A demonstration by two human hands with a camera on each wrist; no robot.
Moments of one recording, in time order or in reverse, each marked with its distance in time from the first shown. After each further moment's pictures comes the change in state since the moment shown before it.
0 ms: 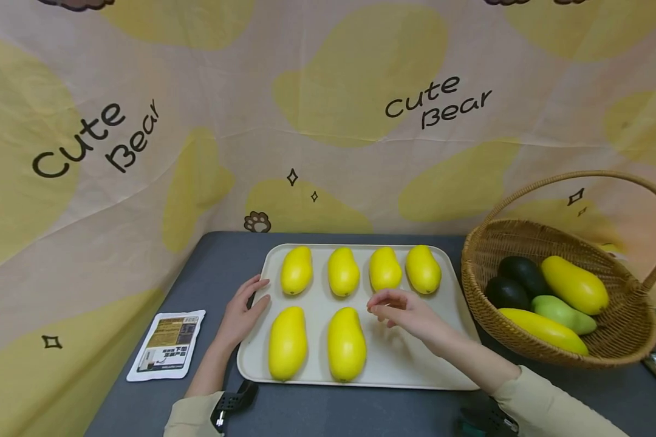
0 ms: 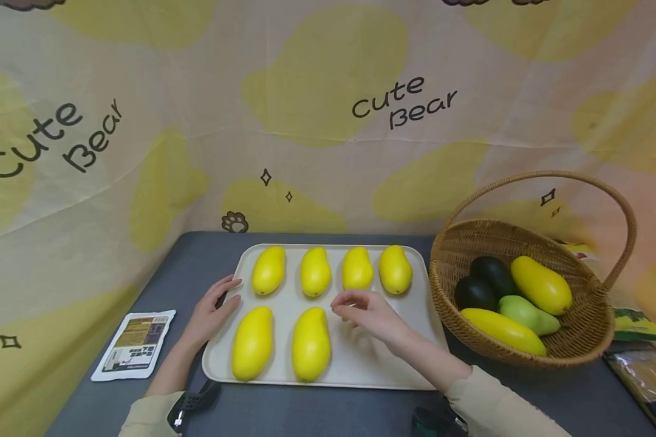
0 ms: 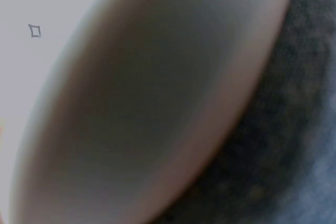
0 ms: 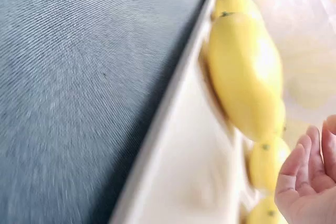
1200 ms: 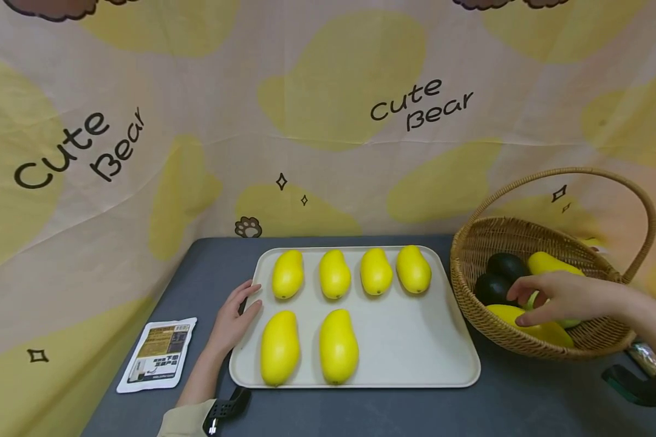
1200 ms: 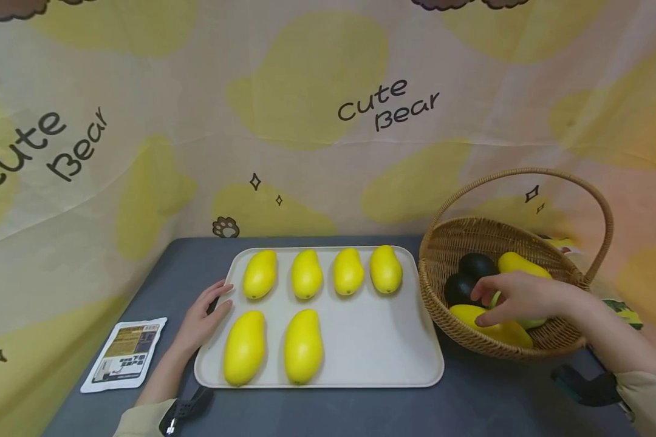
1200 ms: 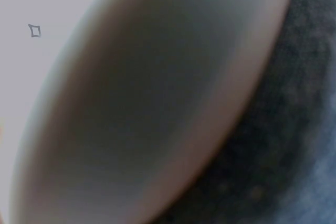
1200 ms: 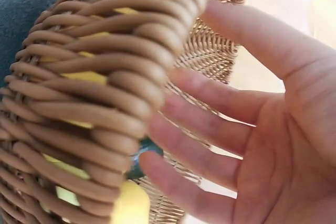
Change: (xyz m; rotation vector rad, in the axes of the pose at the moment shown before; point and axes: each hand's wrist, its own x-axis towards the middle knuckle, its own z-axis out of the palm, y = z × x) left_hand 0.000 -0.001 0.001 0.020 0.000 0.001; right_hand -0.096 -0.019 -0.213 -0.873 -0.263 0.018
